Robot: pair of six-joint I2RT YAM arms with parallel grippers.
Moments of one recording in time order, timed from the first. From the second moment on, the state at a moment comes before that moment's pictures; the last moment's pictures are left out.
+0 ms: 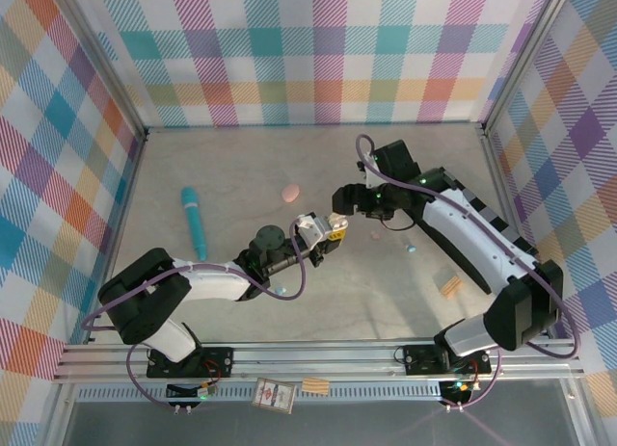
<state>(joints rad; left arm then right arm) -0.86 1.55 0.57 0.95 0.17 0.13 0.52 1.42 1.32 -0.84 -0.34 0.47</state>
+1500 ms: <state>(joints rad) -0.74 1.24 0.69 0.24 0.72 0.44 0.75 1.17 1.15 -0.78 -0.47 -0.80</state>
